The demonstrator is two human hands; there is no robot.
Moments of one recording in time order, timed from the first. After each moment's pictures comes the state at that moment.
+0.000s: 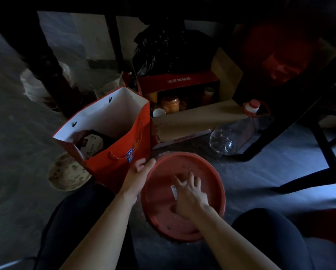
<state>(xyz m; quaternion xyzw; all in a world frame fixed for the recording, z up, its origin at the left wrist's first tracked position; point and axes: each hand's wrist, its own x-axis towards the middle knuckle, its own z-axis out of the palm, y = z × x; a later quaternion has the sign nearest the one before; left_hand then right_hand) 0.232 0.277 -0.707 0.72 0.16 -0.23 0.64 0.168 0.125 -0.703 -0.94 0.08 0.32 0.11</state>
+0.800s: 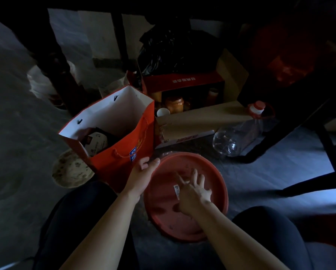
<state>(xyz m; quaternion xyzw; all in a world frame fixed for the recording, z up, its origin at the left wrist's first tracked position) 0.232 0.279 -0.710 0.74 0.15 -0.23 0.62 0.174 0.124 -0.710 -0.93 0.08 0.34 0.05</state>
